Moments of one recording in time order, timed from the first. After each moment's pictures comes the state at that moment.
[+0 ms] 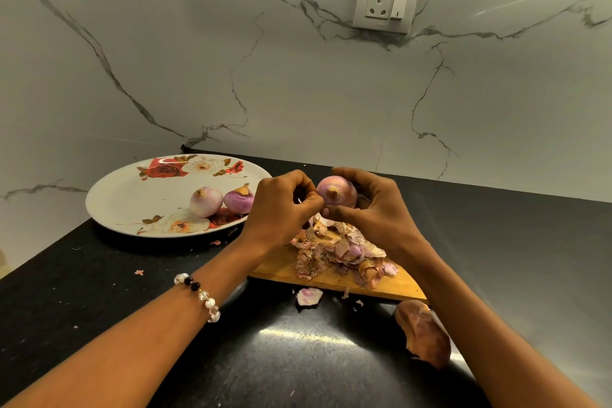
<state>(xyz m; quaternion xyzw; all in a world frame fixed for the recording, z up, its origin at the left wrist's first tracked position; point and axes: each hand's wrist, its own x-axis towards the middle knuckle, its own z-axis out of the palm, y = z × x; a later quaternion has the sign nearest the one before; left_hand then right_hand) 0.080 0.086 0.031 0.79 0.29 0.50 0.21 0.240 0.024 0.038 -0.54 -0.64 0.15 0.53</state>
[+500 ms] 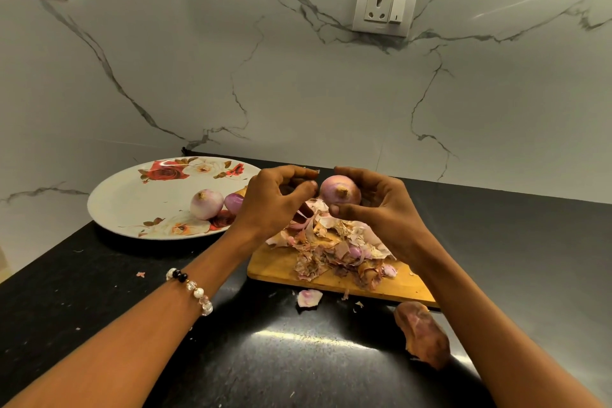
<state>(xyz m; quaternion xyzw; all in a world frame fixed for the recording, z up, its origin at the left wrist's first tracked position) 0.073 0.101 0.036 0.75 0.28 0.48 0.35 0.248 0.017 0.044 -0.50 -0.61 0.25 0.56</state>
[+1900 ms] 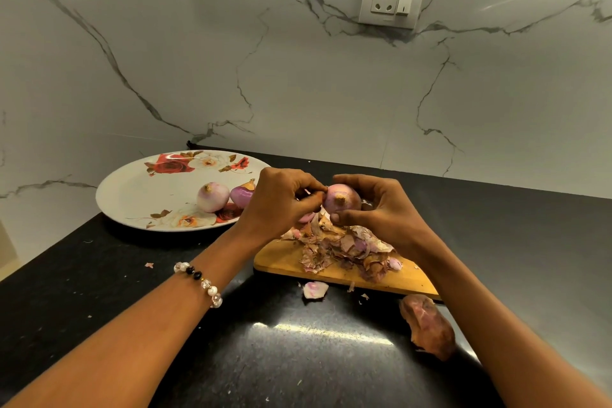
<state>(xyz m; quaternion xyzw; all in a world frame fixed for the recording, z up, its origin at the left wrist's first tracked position) 0.068 0.101 0.032 0.84 0.18 0.49 0.12 0.251 0.021 0.036 -0.54 -0.65 0.23 0.49</state>
